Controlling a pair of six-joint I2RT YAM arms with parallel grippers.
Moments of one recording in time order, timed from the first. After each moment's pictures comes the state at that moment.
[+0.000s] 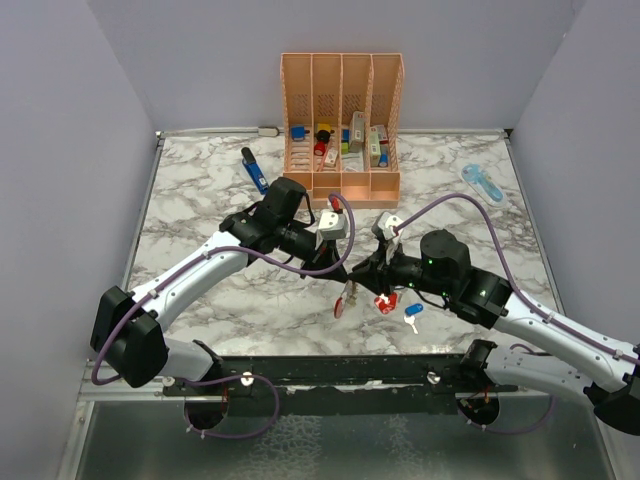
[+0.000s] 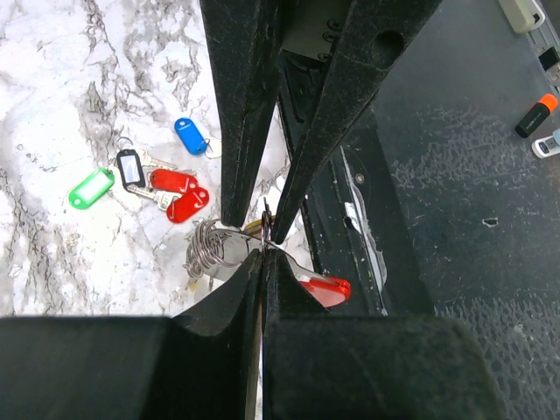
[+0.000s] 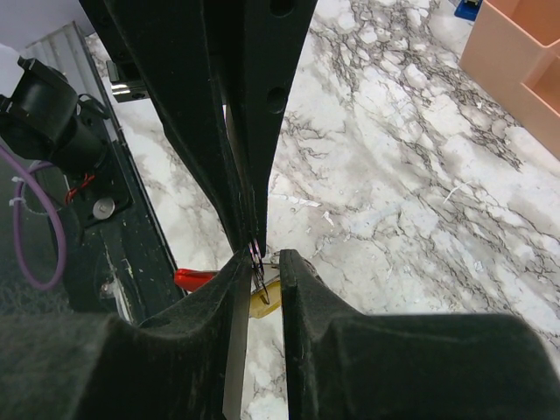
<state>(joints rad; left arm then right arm) -0.67 1.36 1.11 -0.51 1.10 0.41 0.92 0.89 0.77 -0.18 -0.20 0.09</state>
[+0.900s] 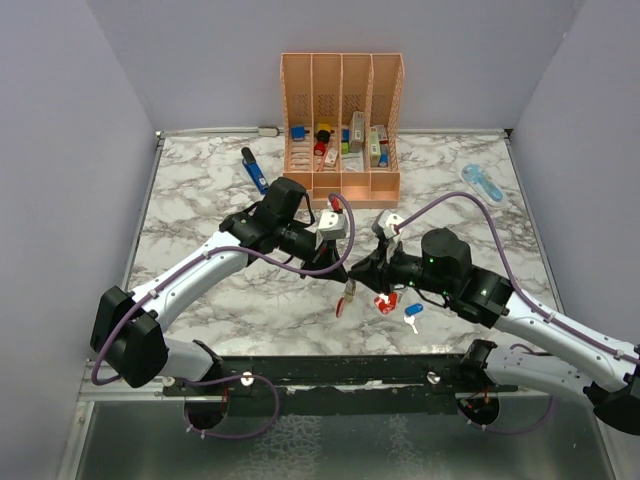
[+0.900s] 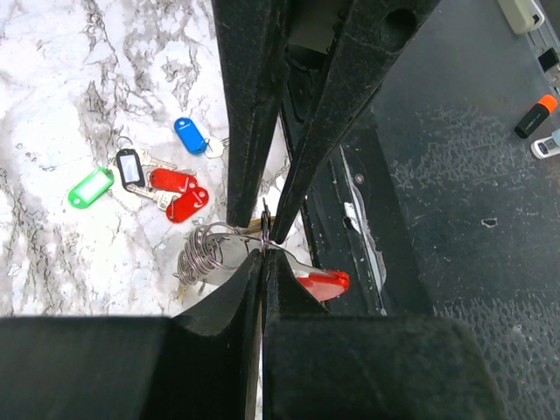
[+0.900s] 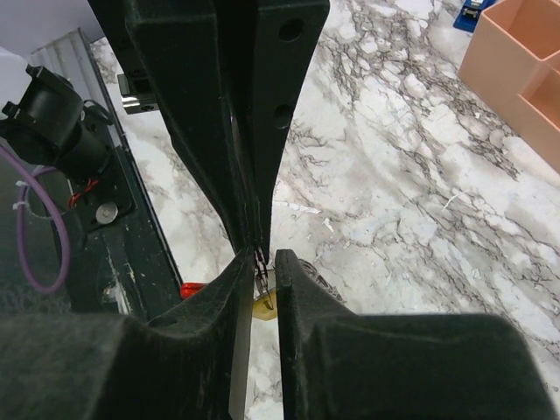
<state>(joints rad) -0.67 1.36 1.11 -0.51 1.10 0.41 0.92 0.89 0.78 -0.18 -0.20 0.08</state>
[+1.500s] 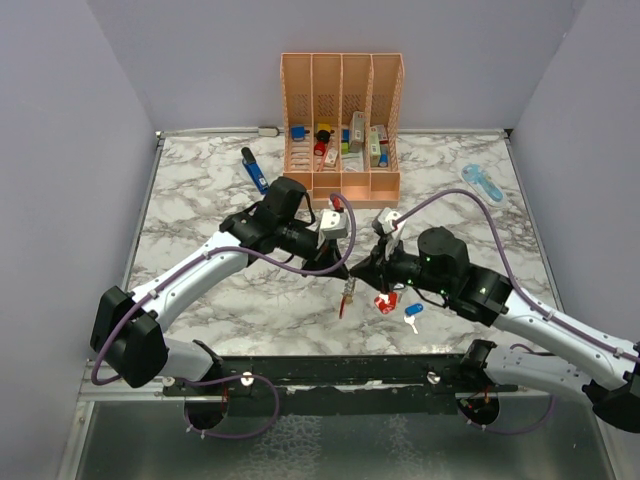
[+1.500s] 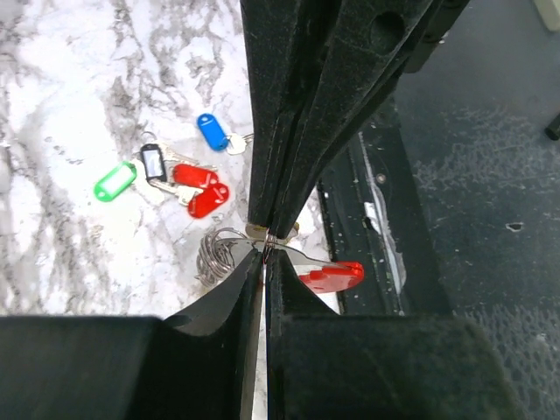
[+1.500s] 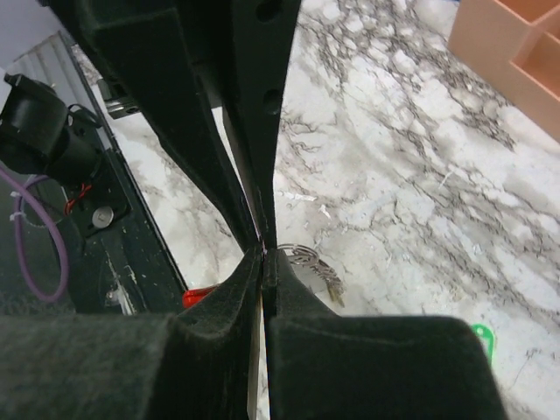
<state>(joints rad) -0.66 1.36 1.11 -0.50 1.06 0.40 0.92 0.90 0.79 -0.20 -0.17 0.12</state>
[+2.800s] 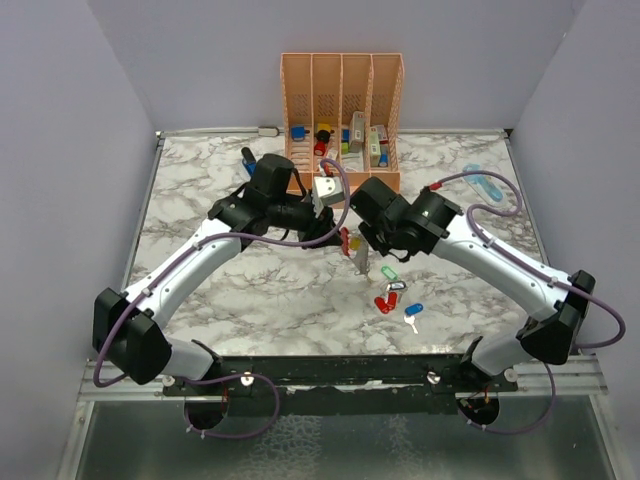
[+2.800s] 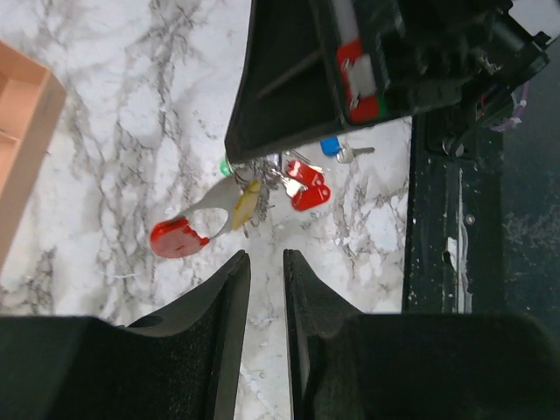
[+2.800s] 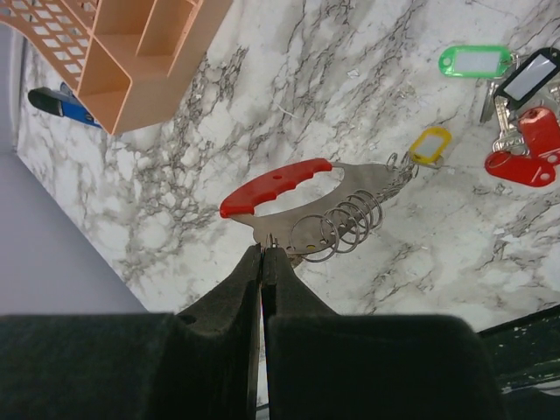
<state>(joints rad) -0.59 1.38 1.28 -0.50 0.81 0.29 0.92 1.49 1.55 -1.16 0.53 1.74</state>
